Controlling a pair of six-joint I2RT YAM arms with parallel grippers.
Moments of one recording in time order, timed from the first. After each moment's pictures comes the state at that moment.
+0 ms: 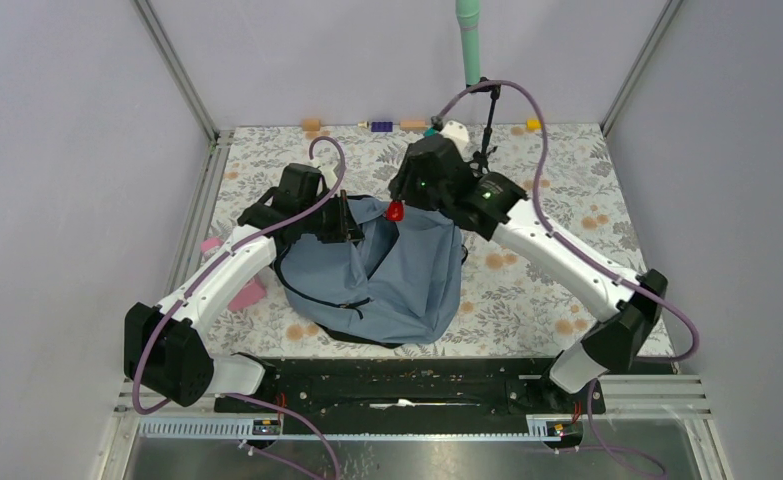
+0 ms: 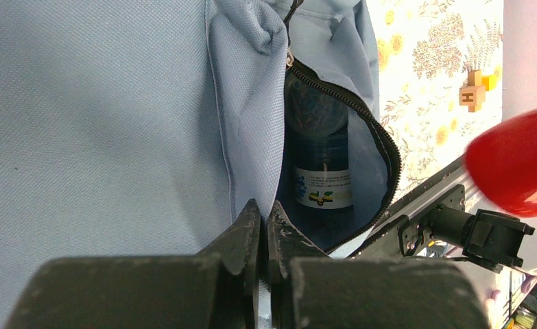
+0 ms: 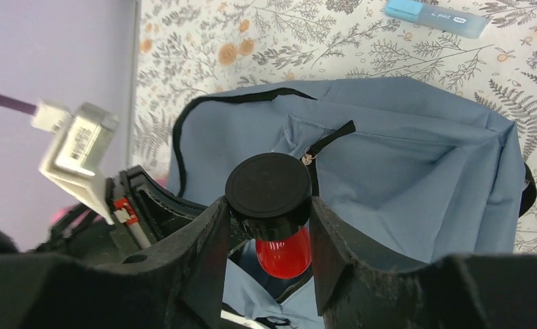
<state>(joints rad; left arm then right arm) -0.41 1.33 1.10 -0.54 0.36 -0.46 0.82 1.57 1.66 -0.68 0.35 0.87</state>
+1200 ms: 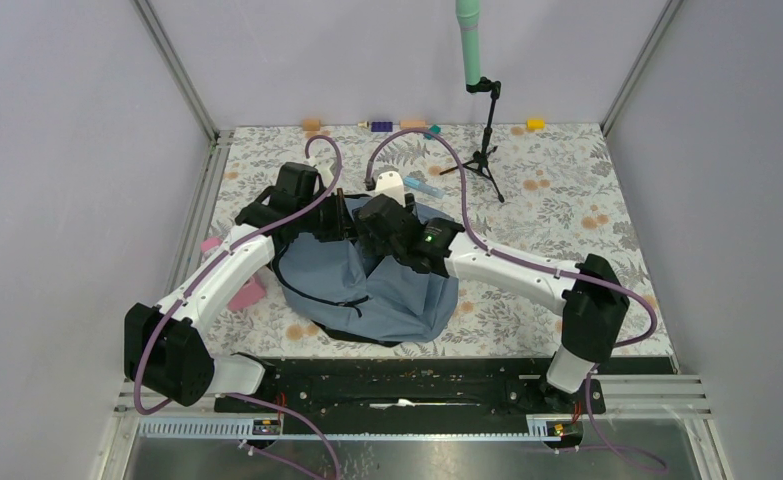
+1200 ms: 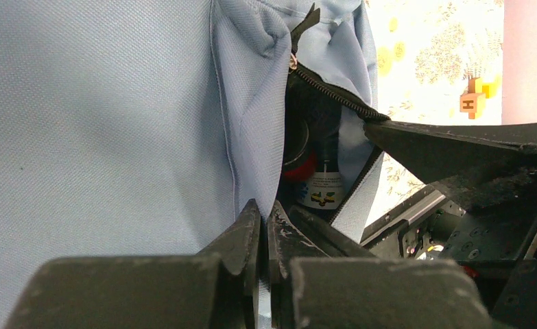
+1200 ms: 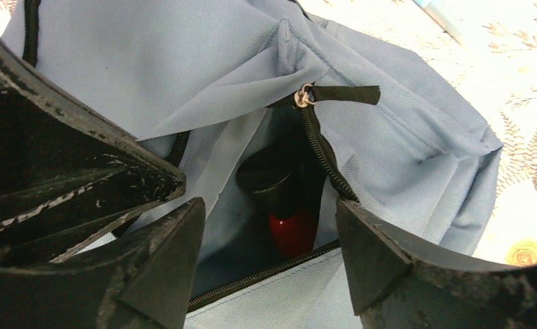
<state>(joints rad) -0.38 1.33 1.10 -0.54 0.36 -0.46 1.02 1.71 1.43 -0.46 0.51 0.46</state>
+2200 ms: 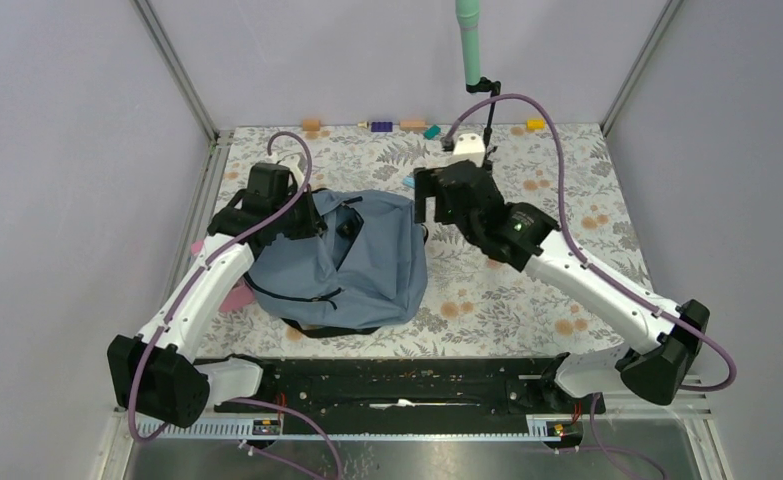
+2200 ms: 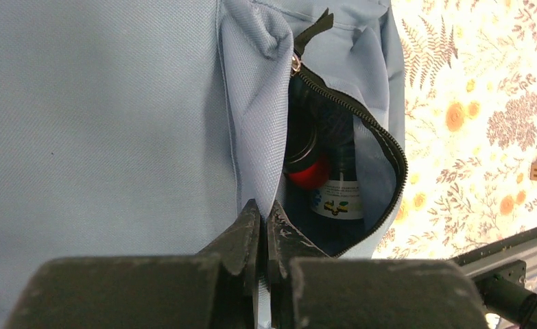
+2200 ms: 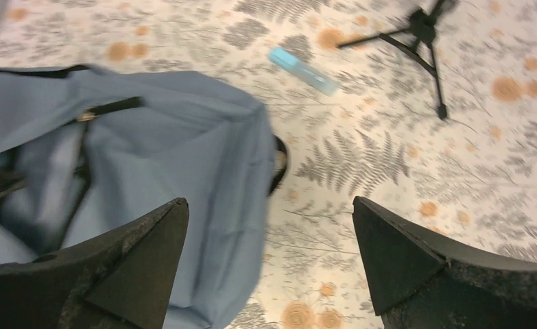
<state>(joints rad) -0.28 1.22 1.11 -0.64 0.17 -0.41 0.87 1.36 1.39 -0.55 0.52 0.39</state>
